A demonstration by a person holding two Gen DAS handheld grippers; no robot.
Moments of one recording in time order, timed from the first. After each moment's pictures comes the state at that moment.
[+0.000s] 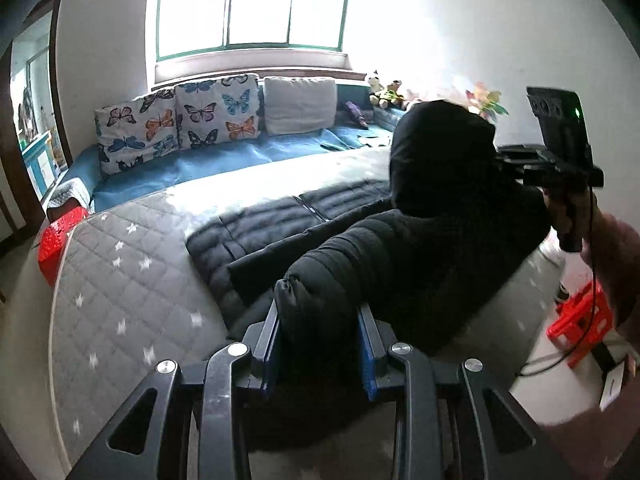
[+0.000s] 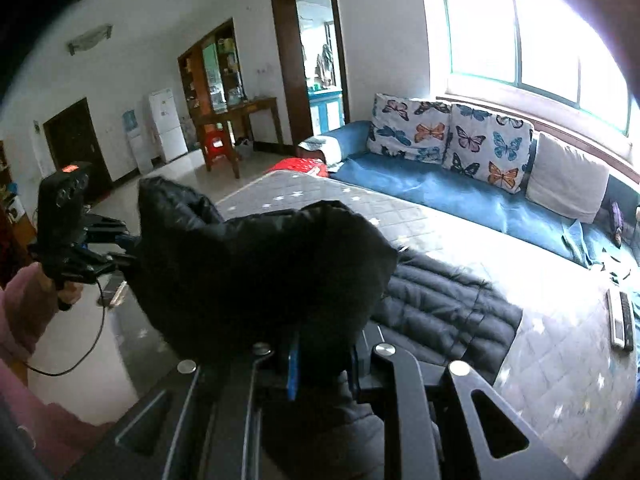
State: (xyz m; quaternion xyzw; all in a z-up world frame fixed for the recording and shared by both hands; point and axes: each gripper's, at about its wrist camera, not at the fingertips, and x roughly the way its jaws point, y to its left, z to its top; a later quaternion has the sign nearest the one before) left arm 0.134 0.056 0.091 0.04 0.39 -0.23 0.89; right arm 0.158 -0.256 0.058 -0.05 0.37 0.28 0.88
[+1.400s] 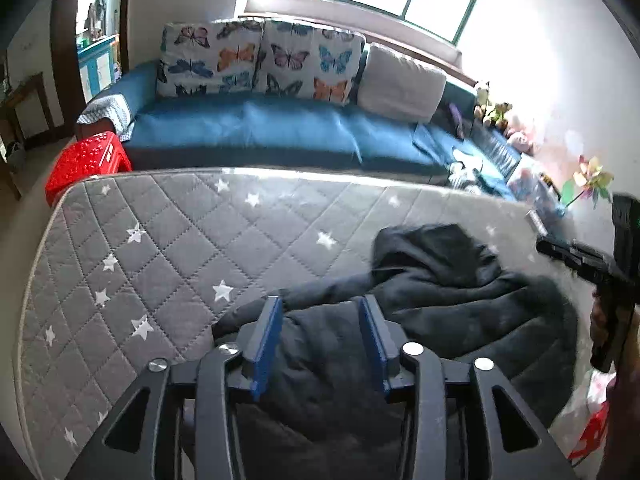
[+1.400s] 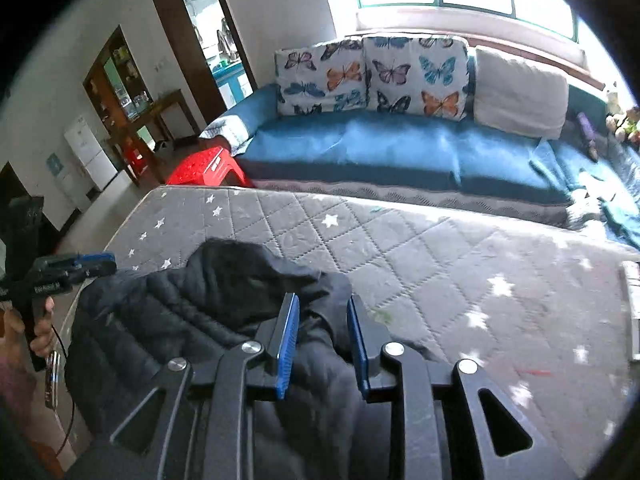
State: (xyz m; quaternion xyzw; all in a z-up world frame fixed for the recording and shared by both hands) left arm 0.421 0.074 0.030 -0.09 0.47 -0.09 0.87; right arm 0.318 -0.334 0.009 0.03 0.47 0.16 0.87
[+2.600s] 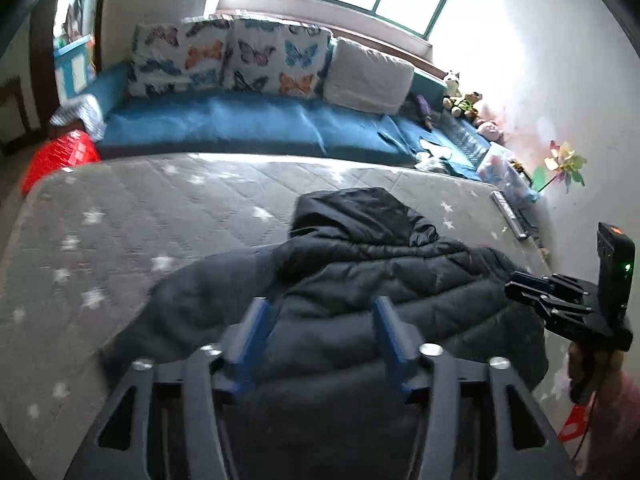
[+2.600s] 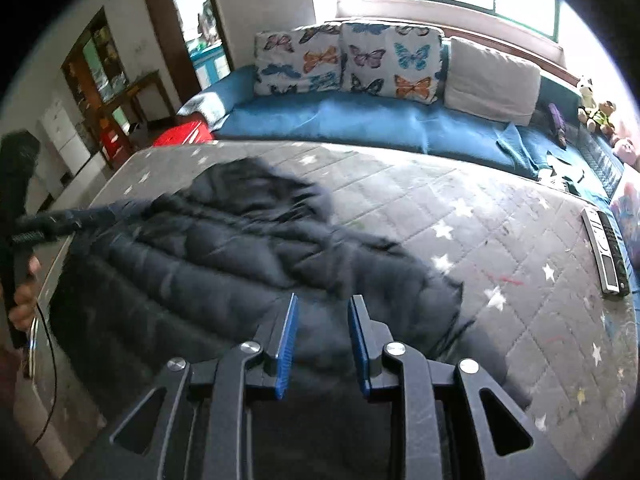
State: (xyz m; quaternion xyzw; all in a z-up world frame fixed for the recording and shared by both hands) left arm 0.358 0.015 0.041 -0.08 0.47 -0.13 0.87; right arm 0.249 -0.311 -0.007 0.00 0.50 0.13 0.85
